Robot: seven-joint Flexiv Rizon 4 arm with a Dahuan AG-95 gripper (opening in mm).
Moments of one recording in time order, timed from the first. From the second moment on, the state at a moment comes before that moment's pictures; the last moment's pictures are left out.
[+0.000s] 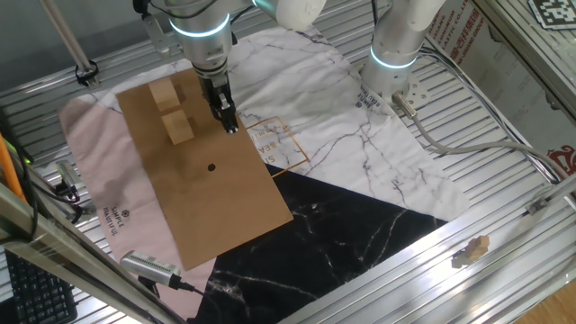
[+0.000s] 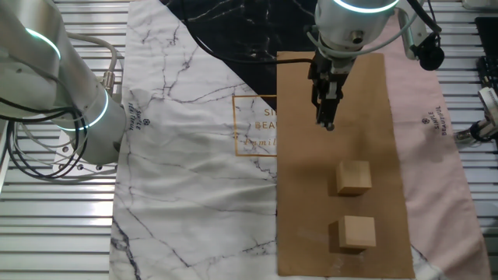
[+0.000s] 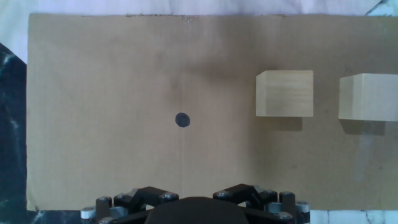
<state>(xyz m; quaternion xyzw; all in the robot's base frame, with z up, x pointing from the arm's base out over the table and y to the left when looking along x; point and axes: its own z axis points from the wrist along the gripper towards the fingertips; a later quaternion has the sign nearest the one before) 0.500 0.000 0.170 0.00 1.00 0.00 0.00</state>
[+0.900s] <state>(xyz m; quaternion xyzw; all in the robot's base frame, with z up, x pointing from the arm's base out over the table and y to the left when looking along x) 0.496 0.002 0.181 -0.09 1.00 0.00 0.02</state>
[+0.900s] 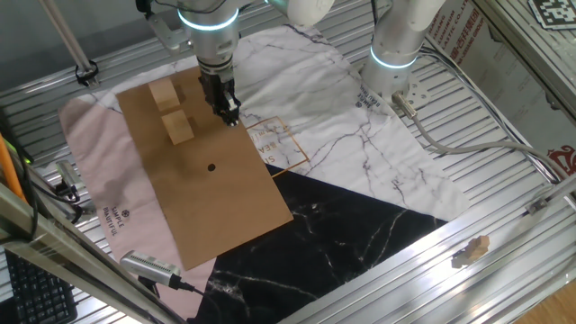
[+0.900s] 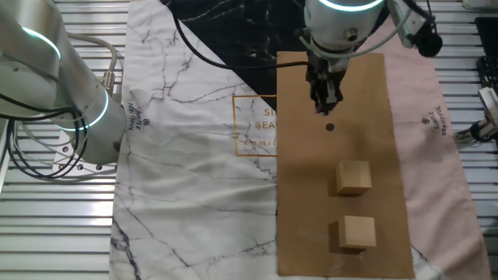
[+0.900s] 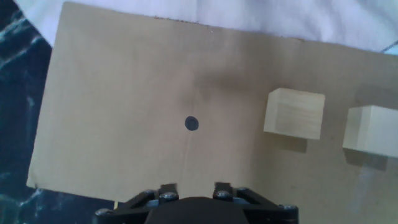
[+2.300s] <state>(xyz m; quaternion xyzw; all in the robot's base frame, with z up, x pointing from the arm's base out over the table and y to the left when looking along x) 0.481 -0.004 0.234 -0.12 0.99 0.02 -0.03</state>
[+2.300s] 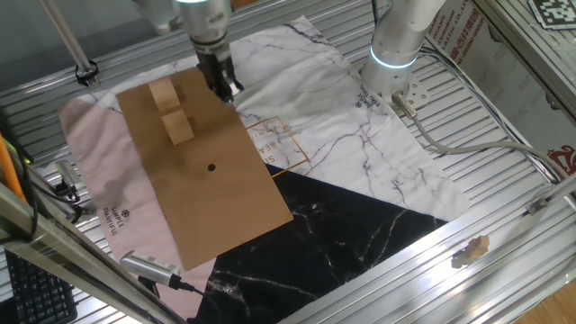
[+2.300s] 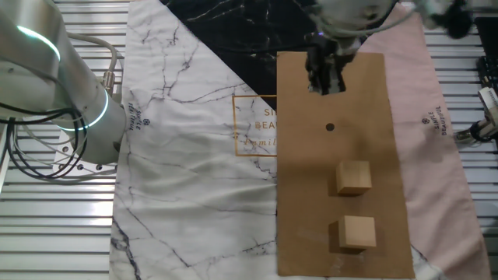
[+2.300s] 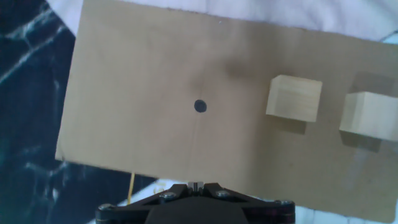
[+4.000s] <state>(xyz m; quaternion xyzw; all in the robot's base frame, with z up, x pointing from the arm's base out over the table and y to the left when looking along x) 0.463 -0.029 0.230 -0.16 0.99 0.01 -0.02</state>
